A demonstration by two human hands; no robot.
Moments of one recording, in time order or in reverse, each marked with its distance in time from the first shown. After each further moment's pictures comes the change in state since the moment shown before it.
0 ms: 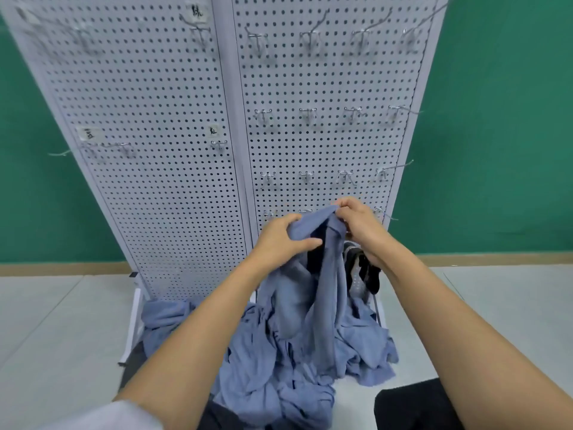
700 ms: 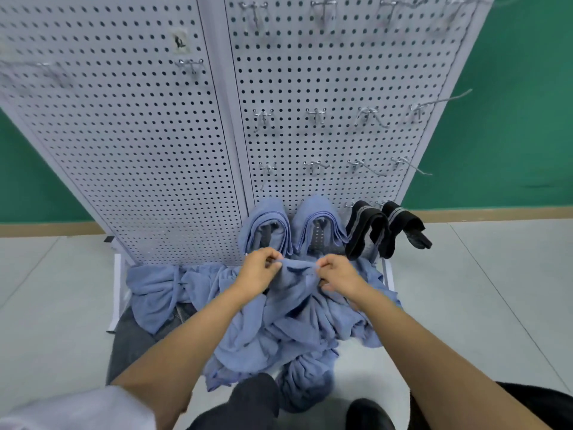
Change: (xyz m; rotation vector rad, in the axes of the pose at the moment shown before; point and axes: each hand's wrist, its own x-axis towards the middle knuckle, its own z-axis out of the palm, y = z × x) left_hand 0.002 -0.187 0.048 0.165 -0.098 -0.255; right_hand 0.012 0.183 0.076 -0.158 -0.158 0.434
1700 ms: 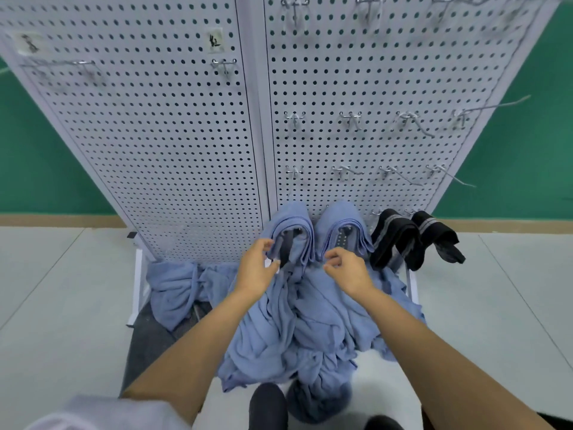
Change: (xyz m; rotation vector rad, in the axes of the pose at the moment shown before) left_hand 0.014 -0.038 -0.021 -0.026 0.219 -0.097; right_hand 0.039 -0.010 0.020 -0.283 0.098 -0.154
